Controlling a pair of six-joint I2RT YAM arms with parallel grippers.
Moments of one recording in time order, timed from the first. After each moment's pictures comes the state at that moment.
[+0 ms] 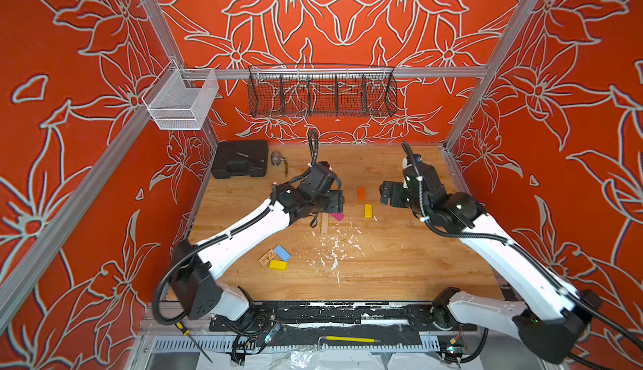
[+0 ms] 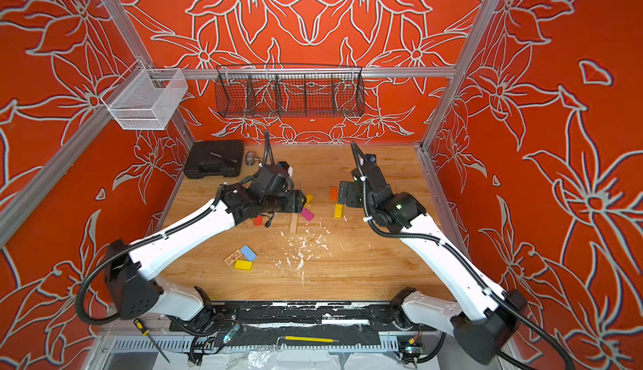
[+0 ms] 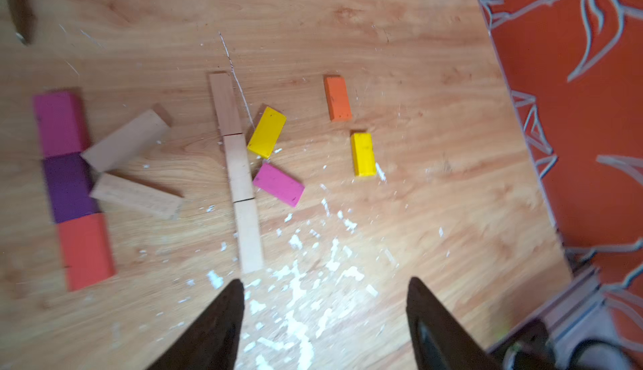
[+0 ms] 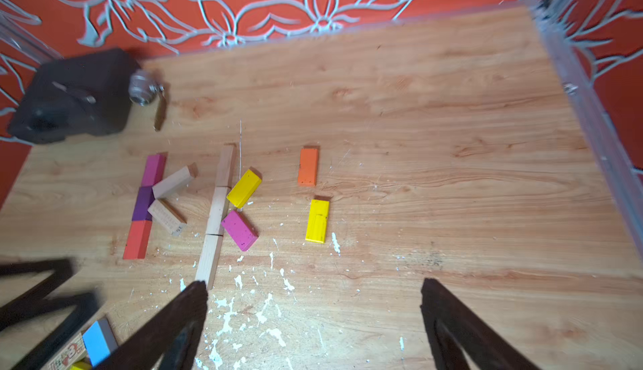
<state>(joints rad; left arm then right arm) -0.71 1.35 1.24 -0.67 -0.08 -0.55 0.55 1.23 1.26 -0.82 0.26 0.52</state>
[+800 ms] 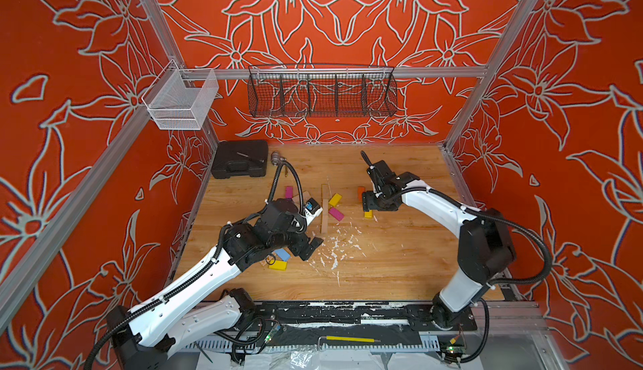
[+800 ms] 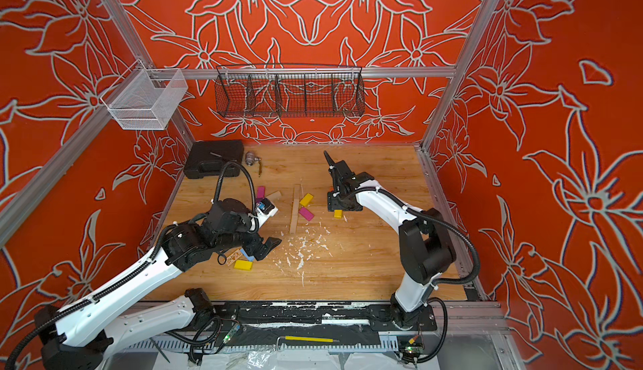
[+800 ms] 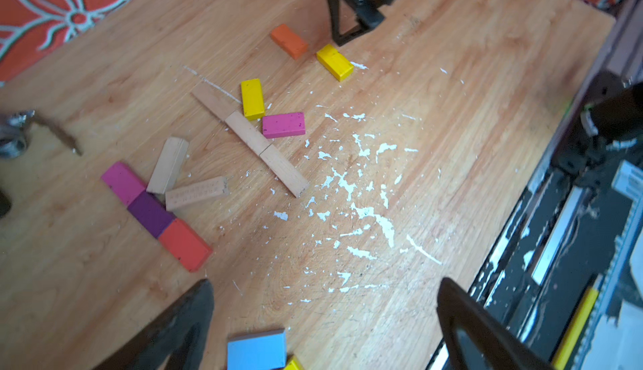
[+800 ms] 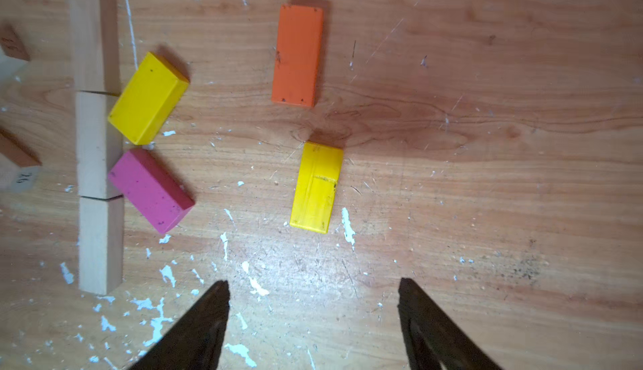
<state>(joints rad) -0.72 0.91 0.90 -0.74 0.09 0.14 0.48 1.73 1.30 -0.79 0.09 0.45</state>
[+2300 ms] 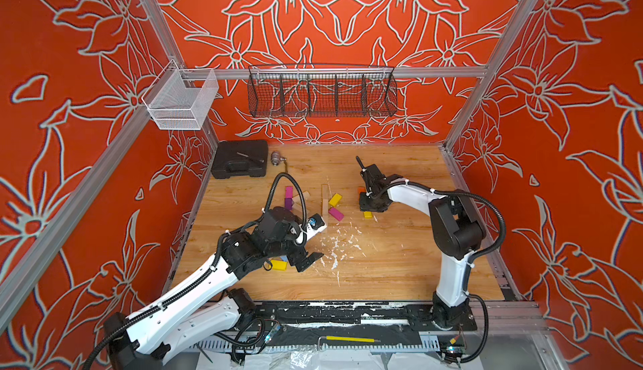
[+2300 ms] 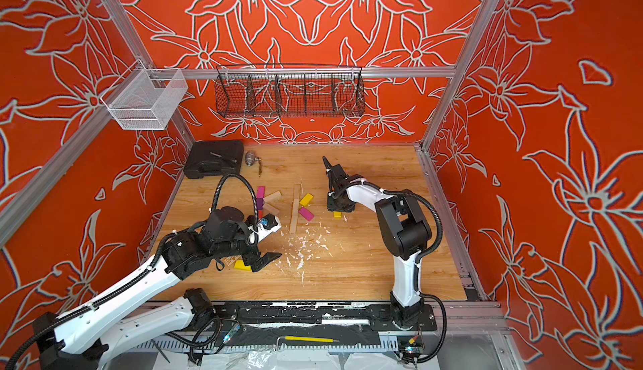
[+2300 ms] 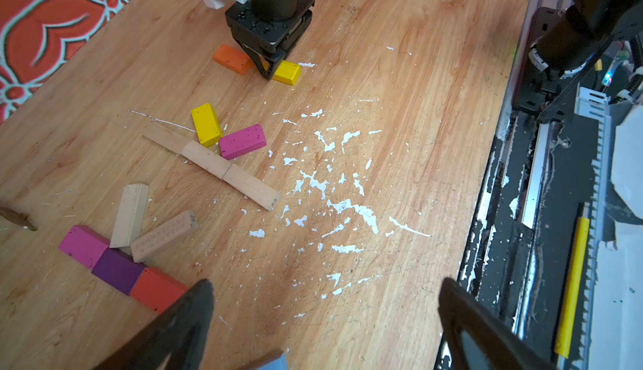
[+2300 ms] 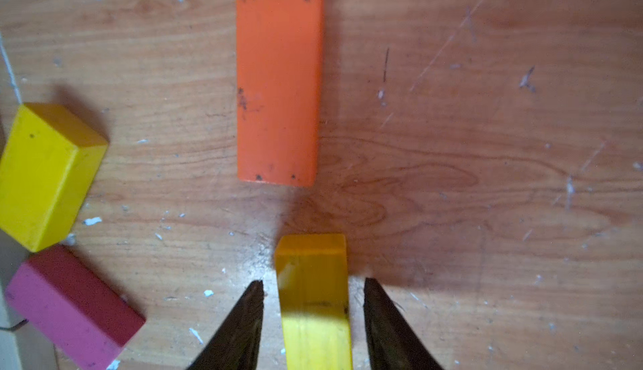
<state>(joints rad) -0.72 0.87 0.82 -0.68 0.20 0.28 0.44 1.94 1.33 -0.64 0.03 0.50</state>
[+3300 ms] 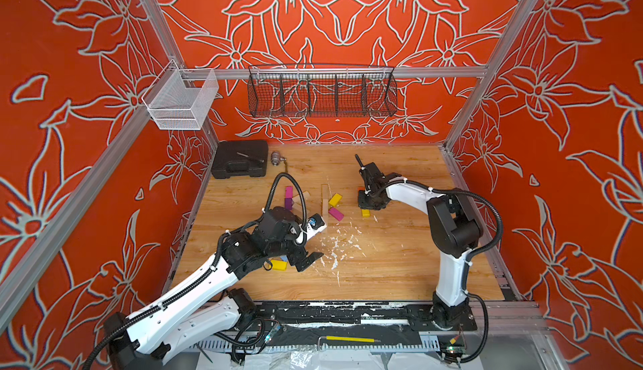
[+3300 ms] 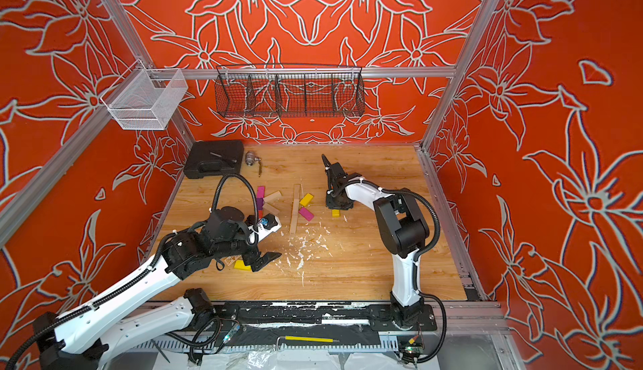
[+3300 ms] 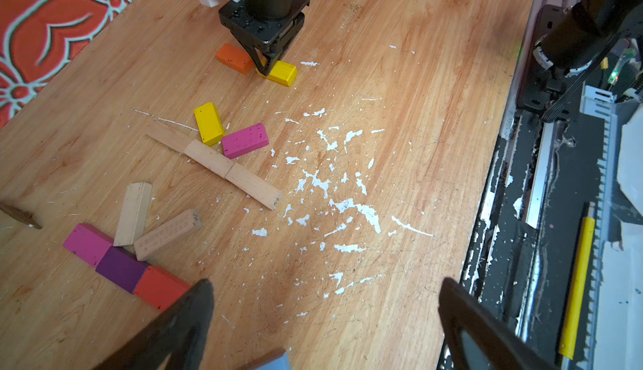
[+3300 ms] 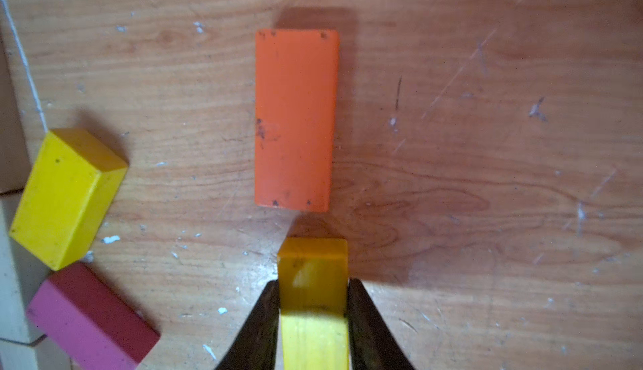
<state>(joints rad) -0.72 0.87 0.82 -0.68 0.19 0.28 0.44 1.98 1.38 -0.64 0.02 0.50</state>
